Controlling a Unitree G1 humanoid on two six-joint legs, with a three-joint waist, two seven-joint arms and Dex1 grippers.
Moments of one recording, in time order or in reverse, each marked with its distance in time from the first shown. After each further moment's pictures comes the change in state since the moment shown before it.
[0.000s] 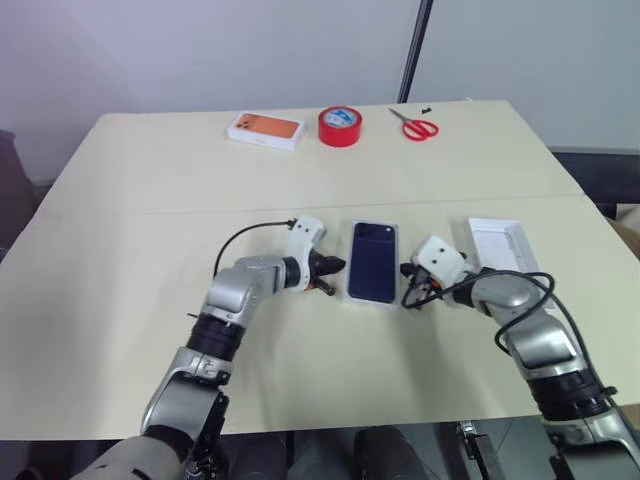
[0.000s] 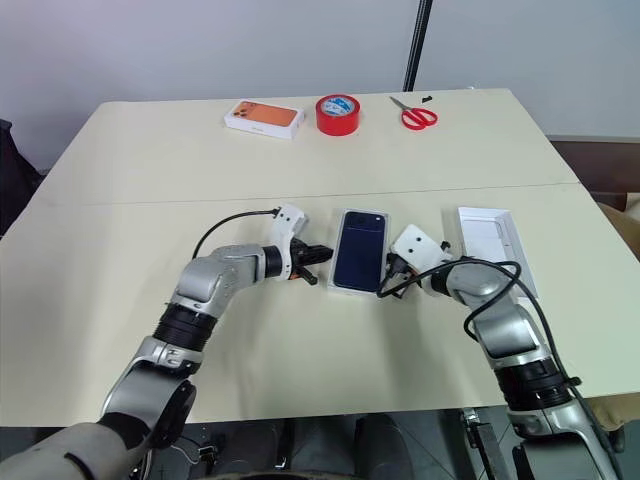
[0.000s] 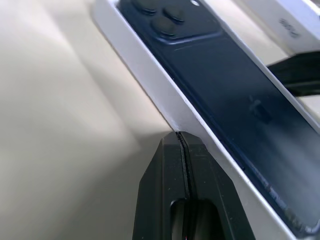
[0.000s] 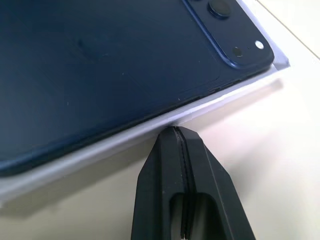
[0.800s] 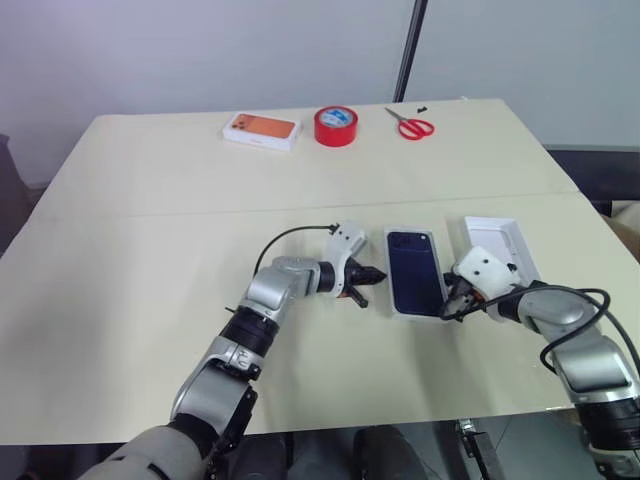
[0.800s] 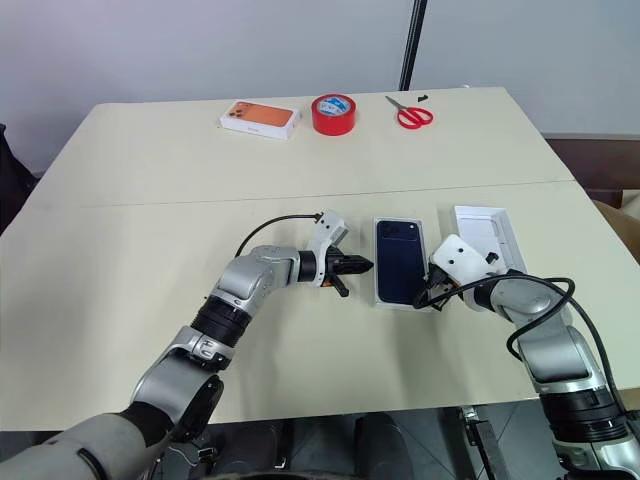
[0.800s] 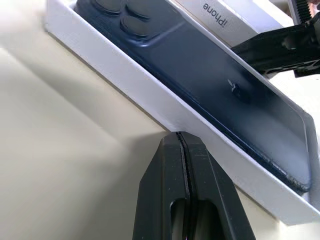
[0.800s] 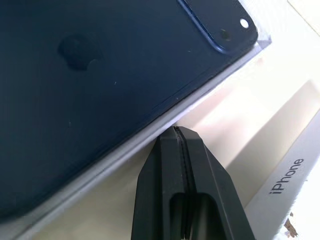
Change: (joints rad) left arm -0.047 -0.086 -0.055 0.101 0.060 -0.086 -0.109; right arm 0.121 -0.107 -0.100 -0.062 0.007 0.005 0.012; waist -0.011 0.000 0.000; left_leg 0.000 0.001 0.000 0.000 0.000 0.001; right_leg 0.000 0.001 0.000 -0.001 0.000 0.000
